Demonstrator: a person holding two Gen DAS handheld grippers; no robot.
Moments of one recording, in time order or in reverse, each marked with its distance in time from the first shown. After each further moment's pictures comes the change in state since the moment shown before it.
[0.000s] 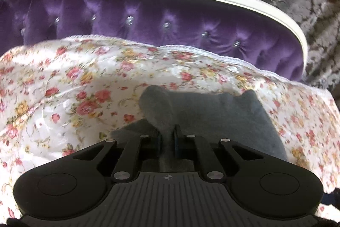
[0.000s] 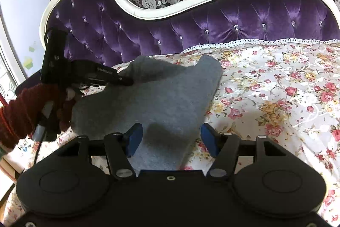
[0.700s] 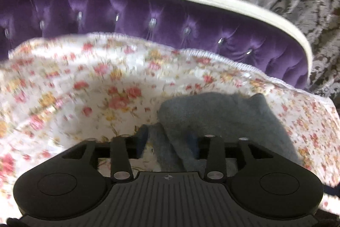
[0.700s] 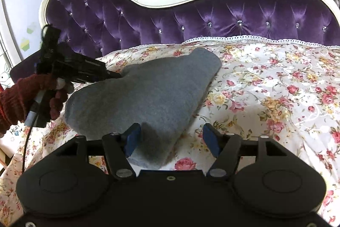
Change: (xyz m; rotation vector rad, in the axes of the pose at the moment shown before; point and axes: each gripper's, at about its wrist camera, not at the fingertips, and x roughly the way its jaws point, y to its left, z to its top) left arm -0.034 0.039 -0.011 -0.012 -0.064 0.005; right arm 0.007 0.010 -0.007 -0.071 0.044 -0.034
